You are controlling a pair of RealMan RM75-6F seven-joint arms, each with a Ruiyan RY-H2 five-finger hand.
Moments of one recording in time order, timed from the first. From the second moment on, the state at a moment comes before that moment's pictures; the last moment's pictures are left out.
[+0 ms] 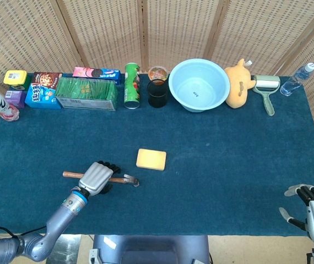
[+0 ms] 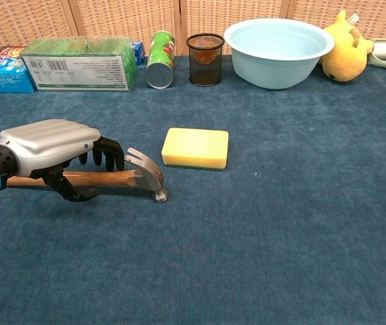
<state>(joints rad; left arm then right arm) -0.61 -1.52 -0.08 -1.65 1.17 0.93 0.58 -0.06 -1.20 0.03 -1.58 -1.57 1.66 0.08</state>
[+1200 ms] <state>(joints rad) -0.60 -1.46 -0.06 -1.73 1.26 0.95 0.26 -0.09 -1.19 0.03 -1.59 -1.57 1.66 0.10</state>
